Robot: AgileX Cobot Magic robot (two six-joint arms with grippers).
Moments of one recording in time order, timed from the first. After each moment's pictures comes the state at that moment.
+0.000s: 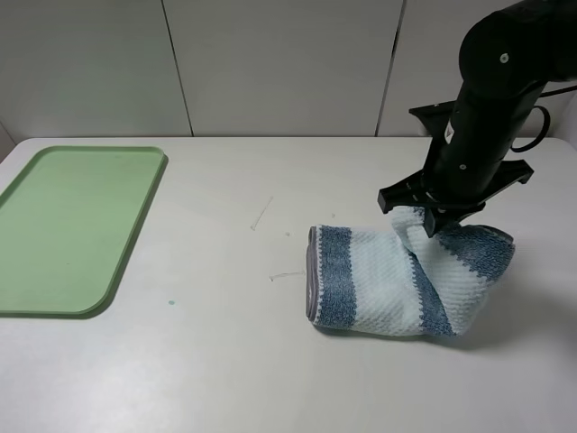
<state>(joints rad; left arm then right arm) 0.08 0.05 -0.50 0.07 1.06 -0.05 0.50 1.69 -1.05 -0.14 0.90 0.40</state>
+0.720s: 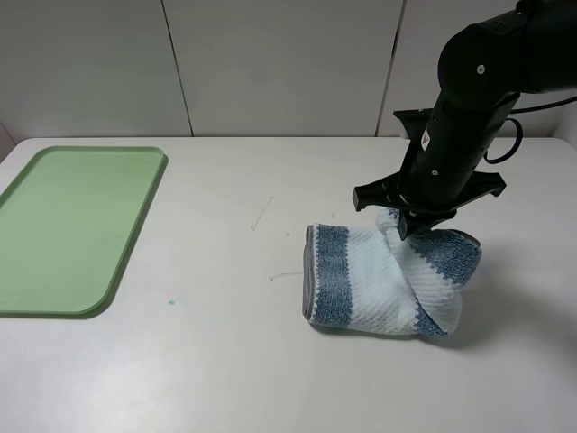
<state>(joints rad) 0.08 0.05 -0.50 0.07 1.06 -0.05 0.53 1.71 -1.05 -0.08 0.83 0.48</state>
